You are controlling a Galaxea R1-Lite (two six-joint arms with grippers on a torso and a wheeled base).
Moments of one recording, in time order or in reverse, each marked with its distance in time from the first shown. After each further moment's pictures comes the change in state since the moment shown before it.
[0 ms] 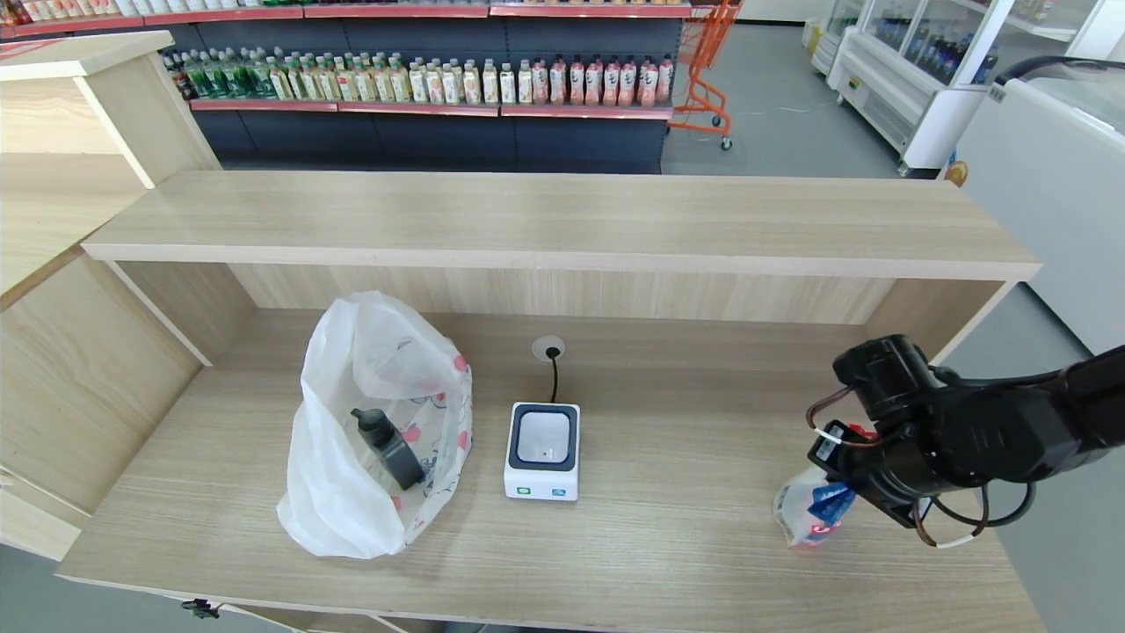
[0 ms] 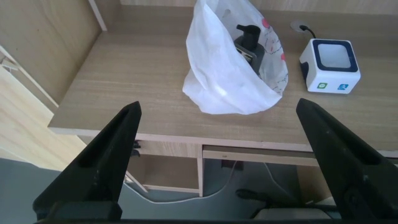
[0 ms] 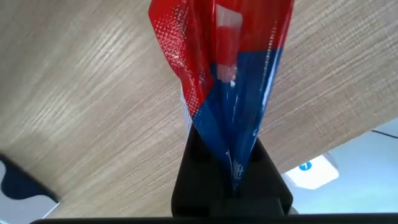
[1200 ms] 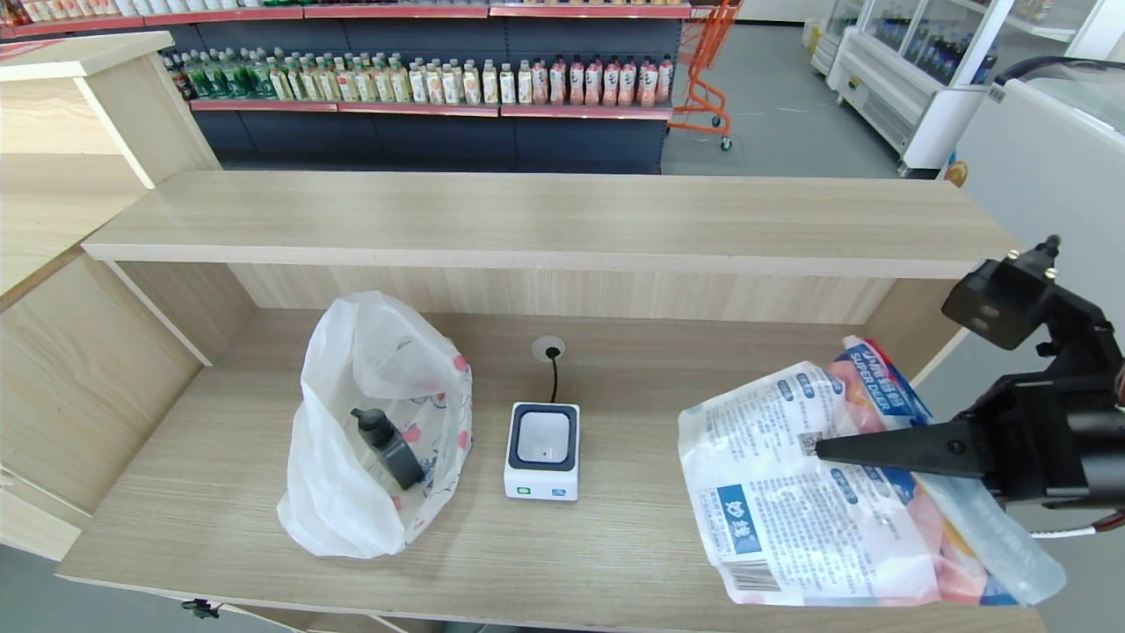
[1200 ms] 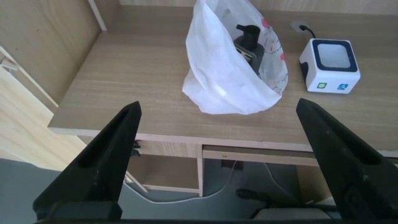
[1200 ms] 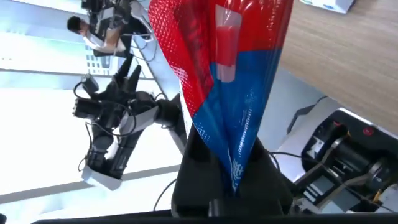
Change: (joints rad) left arm 0.000 0.000 0.000 0.000 0.000 0.000; right arm 0.093 -0.594 0.069 0.023 1.078 -0.420
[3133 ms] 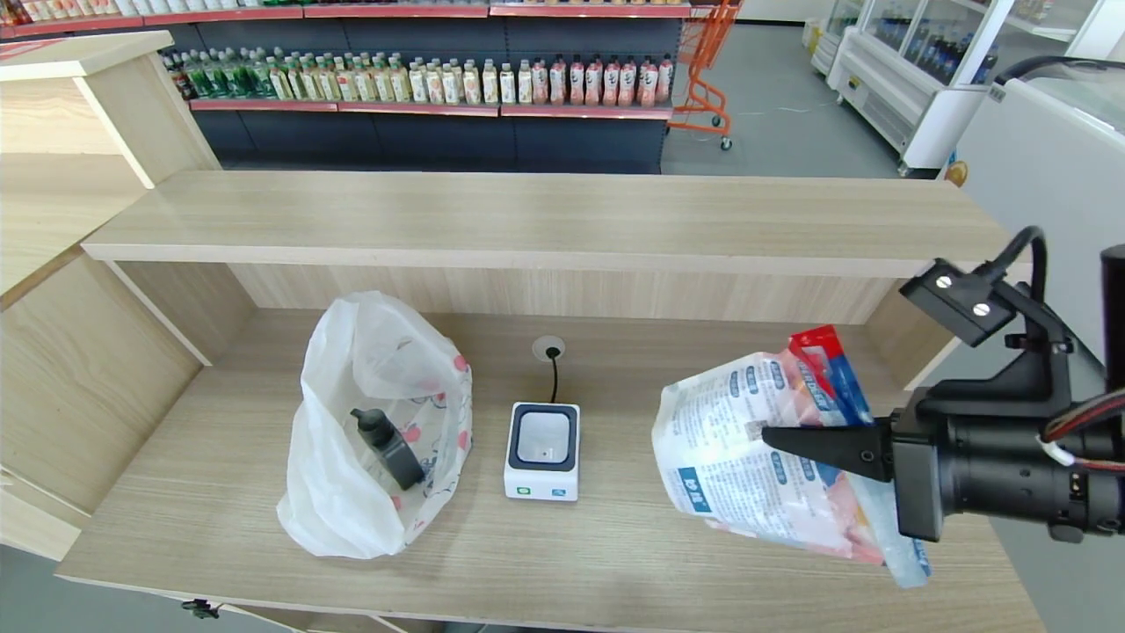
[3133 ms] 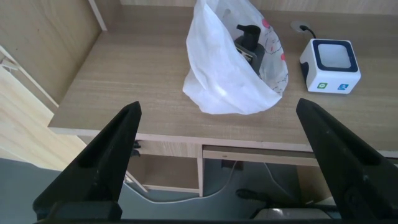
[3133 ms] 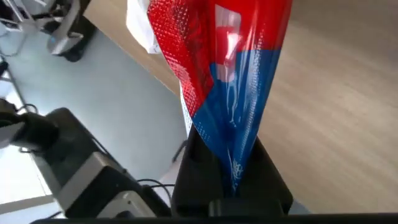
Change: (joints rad) left arm 0.001 0.000 0.000 0.000 0.000 0.000; right arm 0.263 0.010 0.028 -0.110 -0.585 -0.370
